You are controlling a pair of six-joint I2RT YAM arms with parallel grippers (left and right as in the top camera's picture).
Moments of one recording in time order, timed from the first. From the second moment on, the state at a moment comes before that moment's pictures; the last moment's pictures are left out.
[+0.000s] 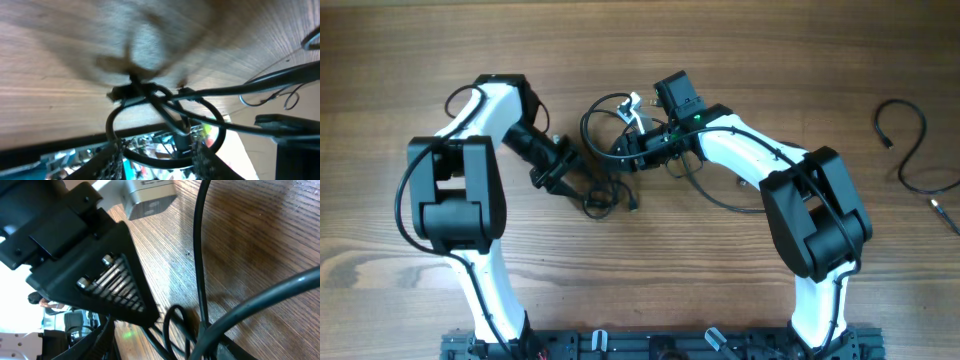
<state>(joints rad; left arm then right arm) -0.03 2.16 1.49 -1.40 0.68 -0.44 0.51 2.08 1.36 -0.36 -0.95 0.26</state>
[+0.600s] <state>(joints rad) -0.13 2.16 1.49 -1.35 0.67 -0.54 0.50 2.08 1.36 -0.36 -0.94 0.26</state>
